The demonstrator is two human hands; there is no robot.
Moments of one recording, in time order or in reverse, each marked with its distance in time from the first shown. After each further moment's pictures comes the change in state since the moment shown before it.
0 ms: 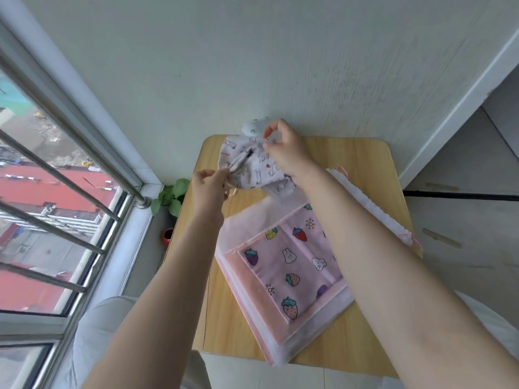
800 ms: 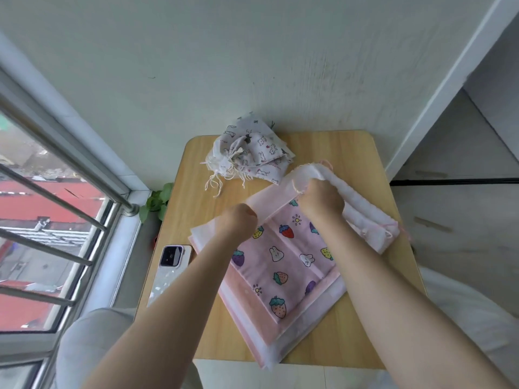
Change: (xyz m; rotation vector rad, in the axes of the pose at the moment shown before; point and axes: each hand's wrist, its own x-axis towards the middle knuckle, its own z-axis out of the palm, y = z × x) left_hand -0.018 -0.070 0.040 1.200 -0.367 0.177; right_hand -0.056 0.105 -0.041 -0.857 0.175 0.396
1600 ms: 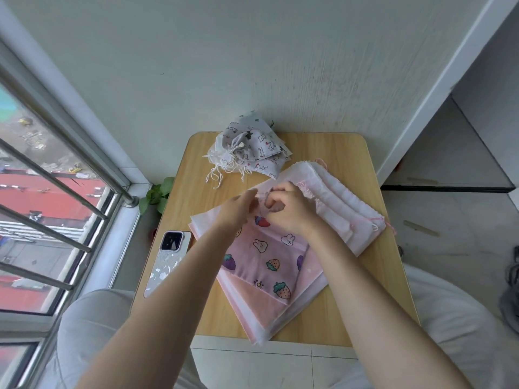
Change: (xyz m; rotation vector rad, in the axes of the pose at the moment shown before) left_hand -0.040 0.008 -0.011 -0.699 0.008 -0.051; right_hand -0.064 -0.014 -0.002 0.346 -0.179 -0.432
